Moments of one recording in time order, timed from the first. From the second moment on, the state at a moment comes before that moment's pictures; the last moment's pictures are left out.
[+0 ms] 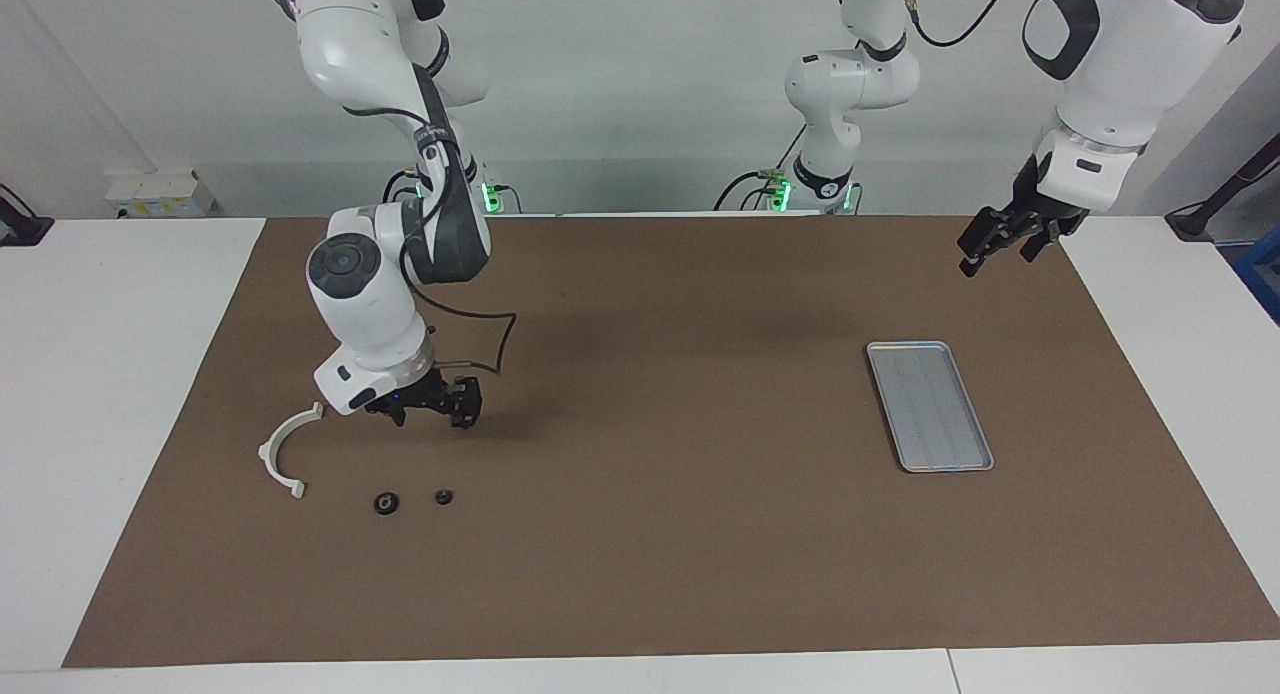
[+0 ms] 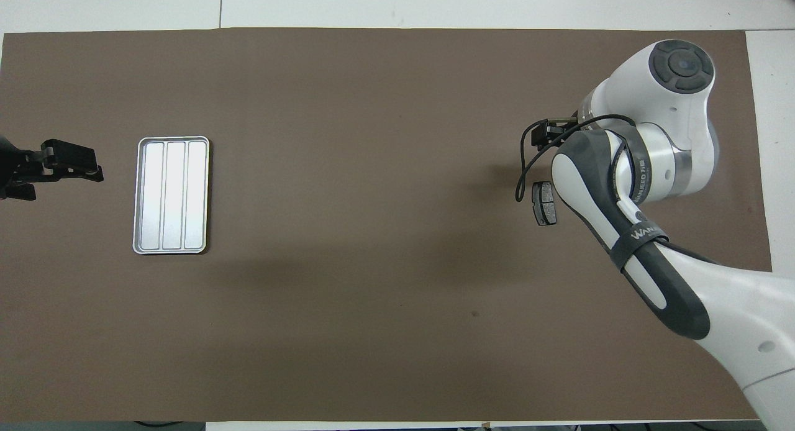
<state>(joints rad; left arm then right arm) 0.01 -0.05 -0.03 -1.70 -0.01 1.68 -0.21 0.12 0.43 0.02 -1.67 -0.04 2.10 0.23</state>
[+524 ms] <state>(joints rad) 0.01 -0.05 -0.03 -1.70 -0.01 1.68 -0.21 0.12 0.66 0.02 -1.49 -0.12 2.16 0.29</state>
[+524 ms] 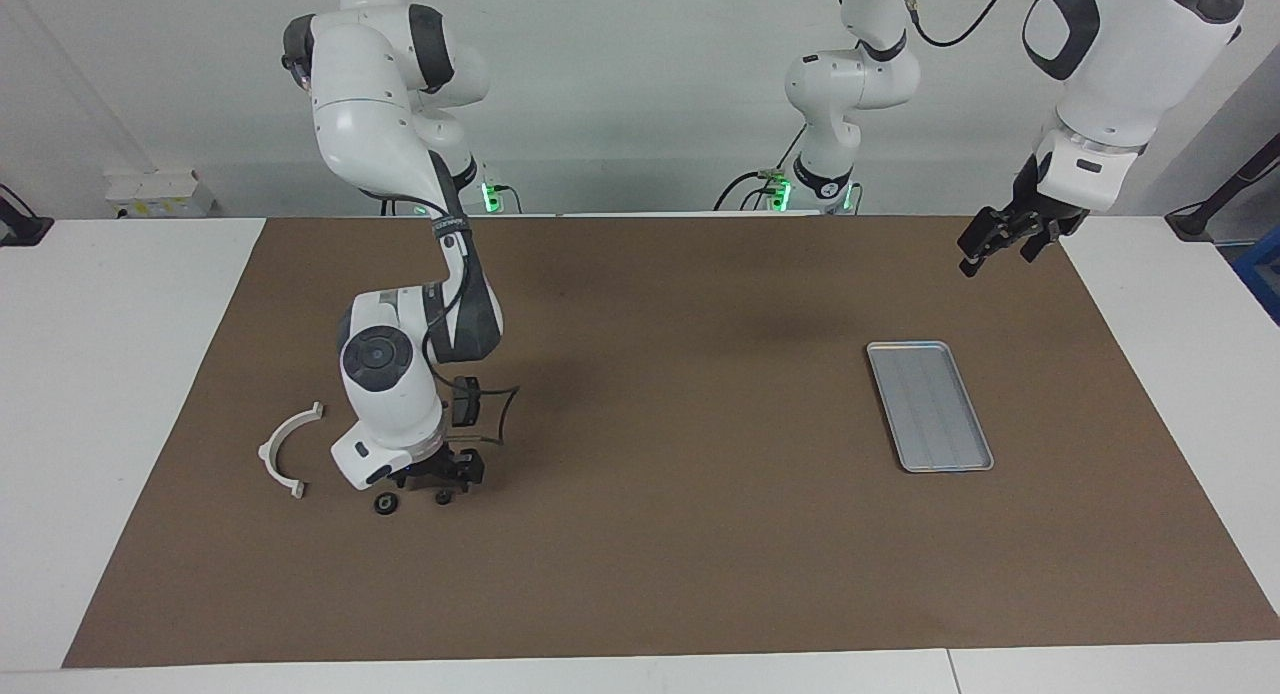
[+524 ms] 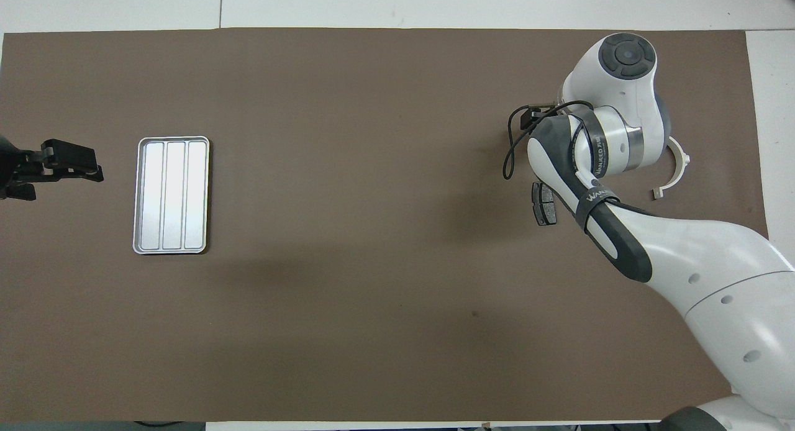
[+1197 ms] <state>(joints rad) 0.01 -0.05 -0.03 -1.70 -0.01 1.68 -0.21 0.12 0.68 0.01 -1.45 -0.09 2.18 0.35</state>
